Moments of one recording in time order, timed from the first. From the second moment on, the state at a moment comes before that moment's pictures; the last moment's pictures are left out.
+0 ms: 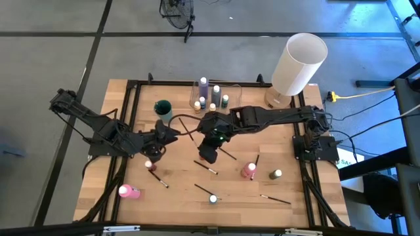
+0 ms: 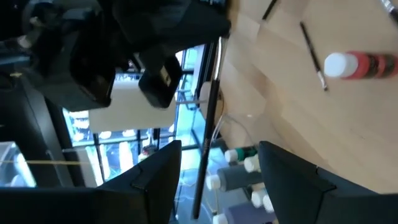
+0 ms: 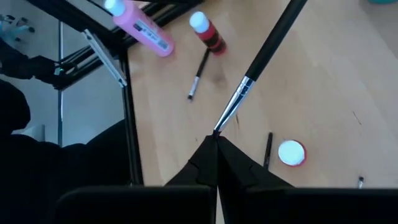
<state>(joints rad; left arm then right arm) -0.49 0.96 0.89 -0.41 -0.74 1.10 0.13 1.92 1.94 -0.84 -0.16 0.57</state>
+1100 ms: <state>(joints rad) -0.31 0.96 0.89 -0.36 -0.61 1.40 0.13 1.92 1.94 -0.83 -0.16 0.57</state>
